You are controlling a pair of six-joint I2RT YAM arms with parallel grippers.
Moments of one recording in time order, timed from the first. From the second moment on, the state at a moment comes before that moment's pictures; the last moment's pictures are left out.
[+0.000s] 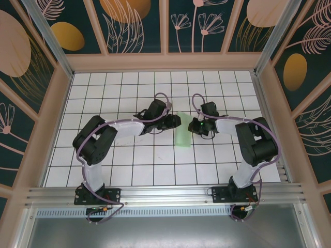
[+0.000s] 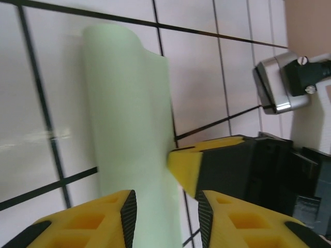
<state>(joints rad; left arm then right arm) -0.70 1.92 1.09 0.14 0.38 -0.88 0.36 1.72 0.82 -0.15 -0.38 0.59</state>
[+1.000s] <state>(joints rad) -0.70 2.02 1.08 0.17 0.38 -0.89 0.36 1.72 0.84 -0.17 -0.36 0.57</state>
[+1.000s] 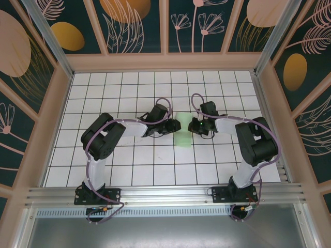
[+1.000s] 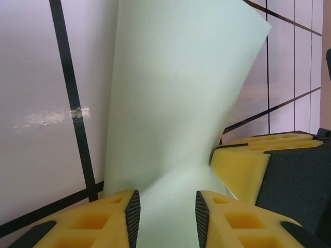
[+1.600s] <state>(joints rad) -0.70 2.02 1.06 0.21 0.38 -0.89 0.31 1.67 0.95 -0.18 -0.43 0.55</state>
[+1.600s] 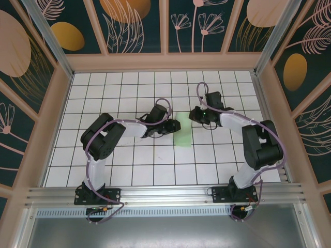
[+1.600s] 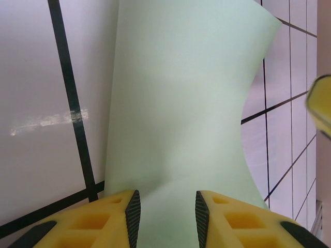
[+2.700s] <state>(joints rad) -0.72 2.00 1.05 0.20 0.38 -0.70 0.36 1.94 1.07 -0.16 -0.45 0.57</state>
